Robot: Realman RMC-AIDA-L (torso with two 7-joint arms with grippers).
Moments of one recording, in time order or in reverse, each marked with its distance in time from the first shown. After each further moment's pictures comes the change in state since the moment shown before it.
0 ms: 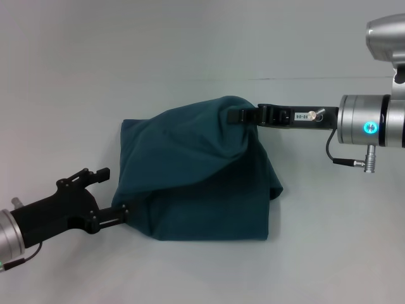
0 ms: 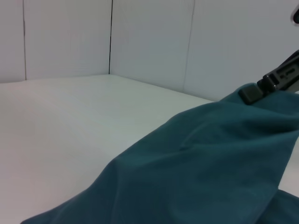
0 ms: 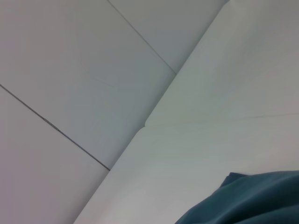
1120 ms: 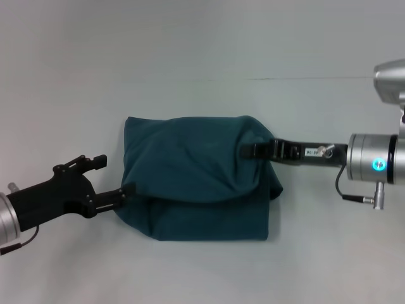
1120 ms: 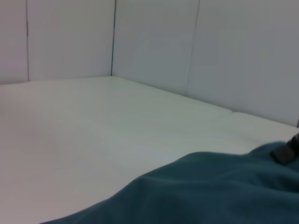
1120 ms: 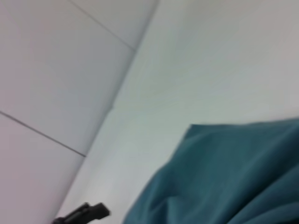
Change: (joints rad) left arm -0.029 0.018 0.011 0.029 0.000 -0.002 -0.078; right arm -0.077 0.008 0.009 0.062 -0.020 0.014 0.013
